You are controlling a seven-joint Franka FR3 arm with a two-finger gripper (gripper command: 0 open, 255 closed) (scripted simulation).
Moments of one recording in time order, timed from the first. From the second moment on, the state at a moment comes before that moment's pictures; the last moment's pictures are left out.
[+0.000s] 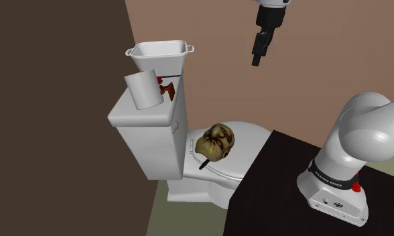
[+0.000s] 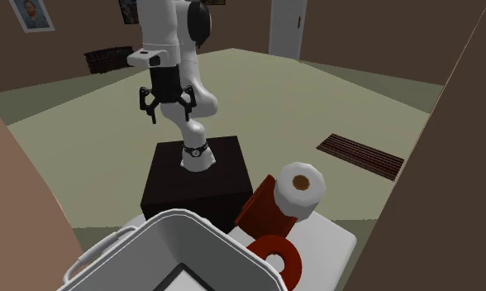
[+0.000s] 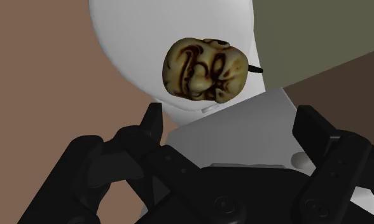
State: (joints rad) arm -0.01 -0.76 -0.03 -2.36 -0.08 1.68 -0.17
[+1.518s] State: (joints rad) arm 0.21 -0.22 -0.27 -2.37 1.15 2.20 -0.06
